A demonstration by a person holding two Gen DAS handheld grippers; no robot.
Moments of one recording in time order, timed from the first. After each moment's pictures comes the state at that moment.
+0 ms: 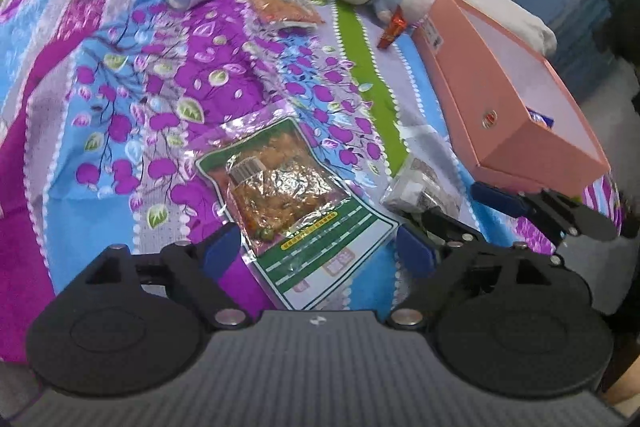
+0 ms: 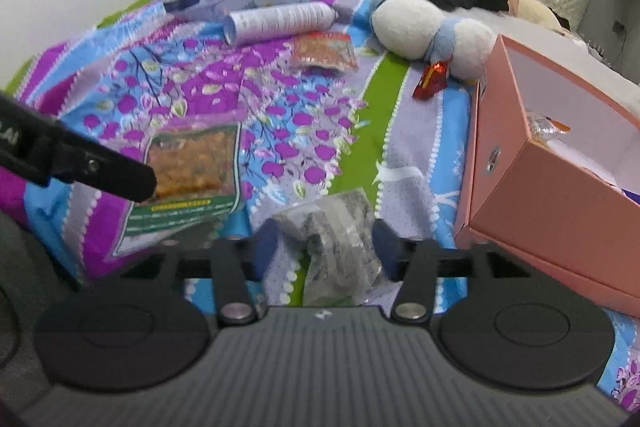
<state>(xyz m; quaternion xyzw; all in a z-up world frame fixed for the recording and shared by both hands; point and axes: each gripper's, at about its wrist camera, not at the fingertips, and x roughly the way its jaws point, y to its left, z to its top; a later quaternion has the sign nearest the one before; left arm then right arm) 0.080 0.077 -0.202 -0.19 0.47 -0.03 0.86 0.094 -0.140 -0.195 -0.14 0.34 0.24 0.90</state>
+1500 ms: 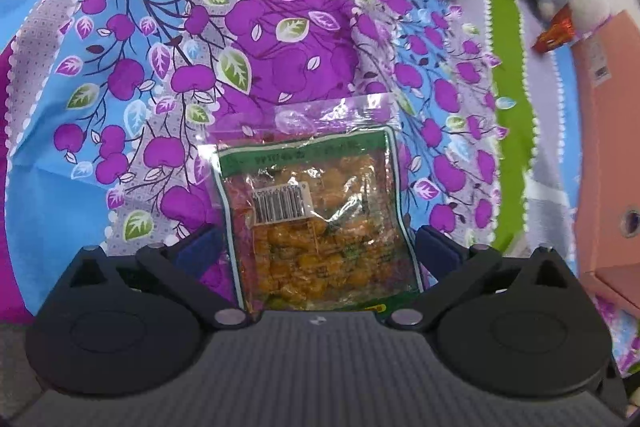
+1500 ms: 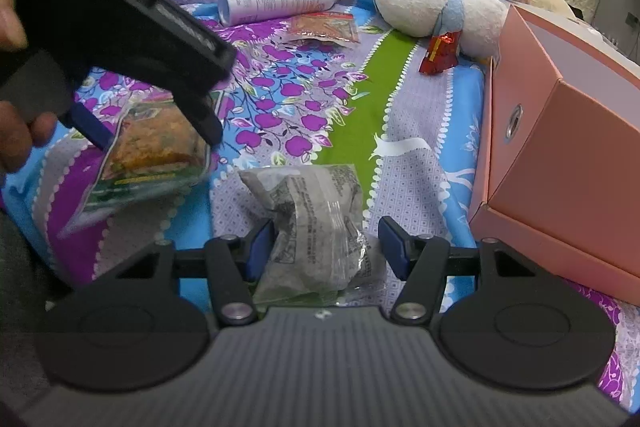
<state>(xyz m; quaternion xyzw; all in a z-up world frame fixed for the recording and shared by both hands) 0.184 0.066 -0.267 -0.23 0.57 0.17 0.77 0.118 -0.152 -0.238 -0.14 0.35 0.27 0.89</state>
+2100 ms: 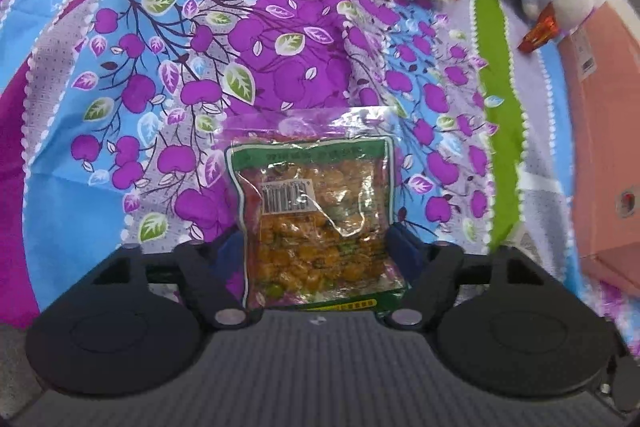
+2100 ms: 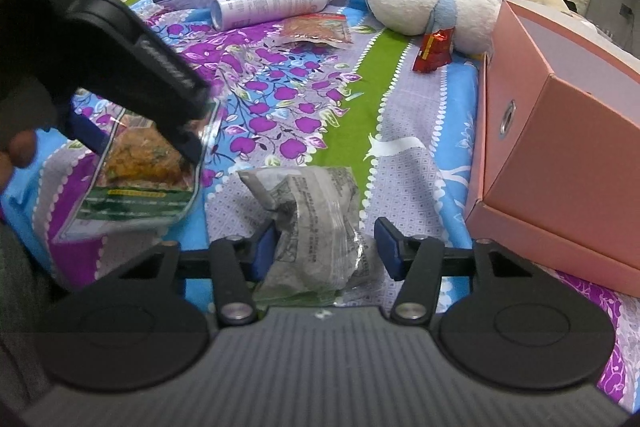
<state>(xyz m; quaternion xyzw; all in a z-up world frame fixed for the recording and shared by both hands) 0.167 0.070 -0.252 -0.22 0.54 0.16 0.79 0.119 -0.154 -0.236 -0.12 0.35 0.26 0.89</state>
